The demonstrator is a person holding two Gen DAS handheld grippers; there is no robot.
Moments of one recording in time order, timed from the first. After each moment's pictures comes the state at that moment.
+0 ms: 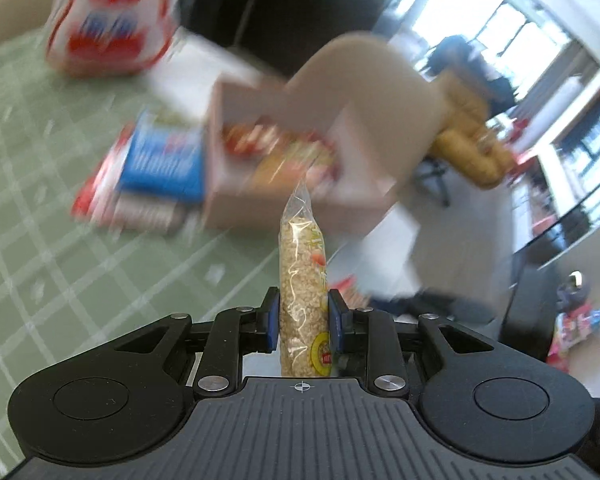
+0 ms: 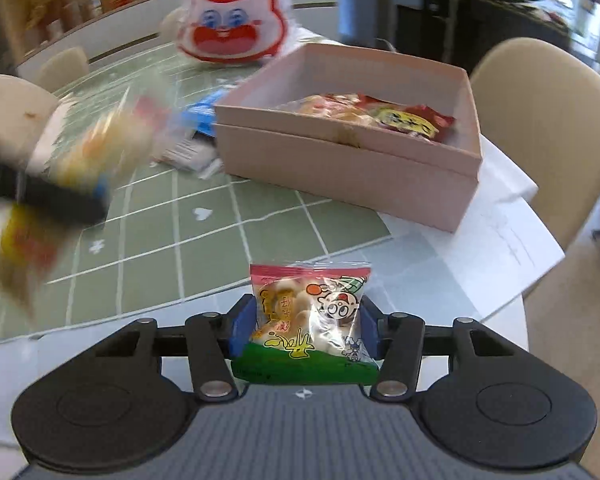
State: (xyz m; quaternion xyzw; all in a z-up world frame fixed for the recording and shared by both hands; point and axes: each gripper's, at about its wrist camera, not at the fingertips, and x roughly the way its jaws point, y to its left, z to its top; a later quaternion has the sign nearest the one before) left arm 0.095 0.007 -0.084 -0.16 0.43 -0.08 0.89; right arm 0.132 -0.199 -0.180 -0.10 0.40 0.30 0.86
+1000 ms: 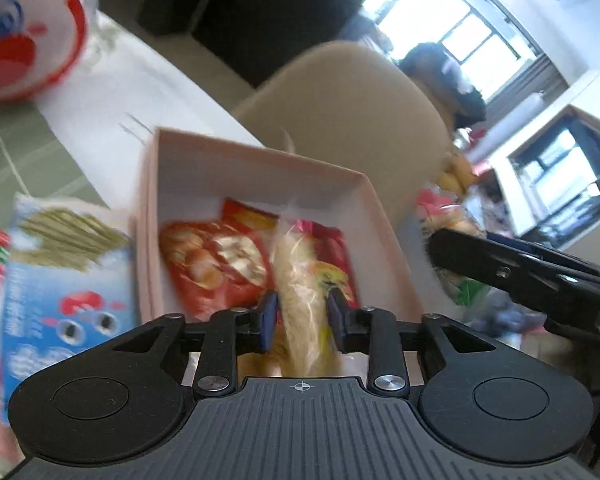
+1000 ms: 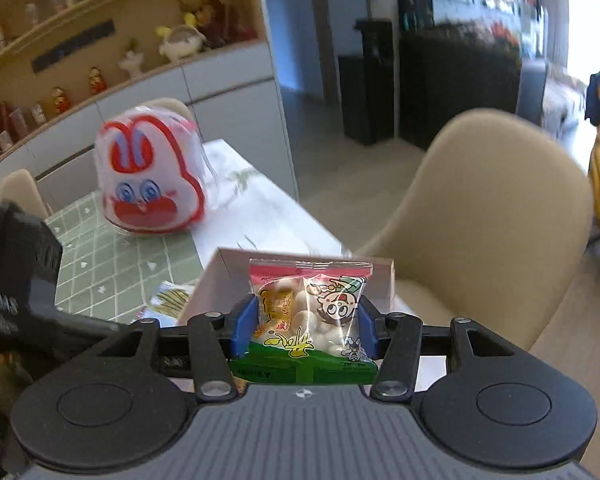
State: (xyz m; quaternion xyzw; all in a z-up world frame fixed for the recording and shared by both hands) left arm 0.297 0.043 -0.161 -0.21 0.42 -0.15 0.87; right arm 0.304 -0.183 -0.081 -0.01 0.37 0.23 0.90
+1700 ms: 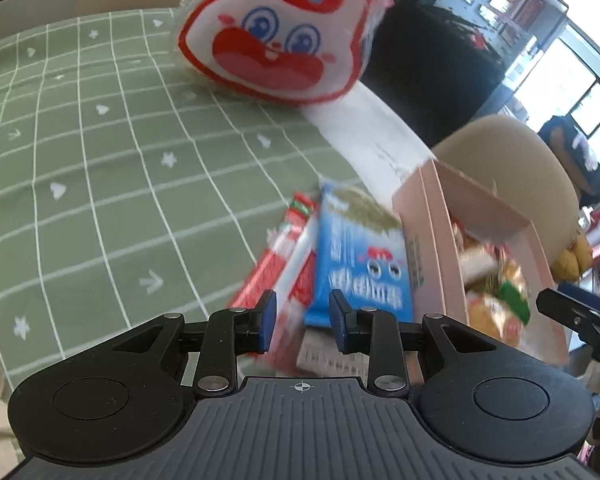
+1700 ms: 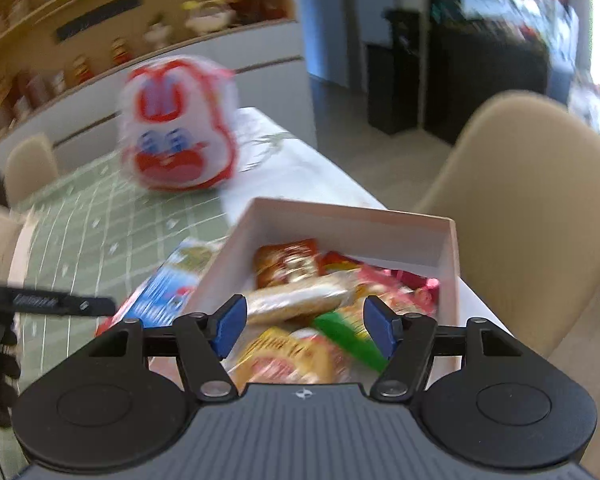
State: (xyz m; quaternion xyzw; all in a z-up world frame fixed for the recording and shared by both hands) left arm 0.188 0.138 -0.169 -0.22 0.41 0.07 0.88; right arm 0.251 -0.143 -0.117 -0.07 0.34 0.27 0.90
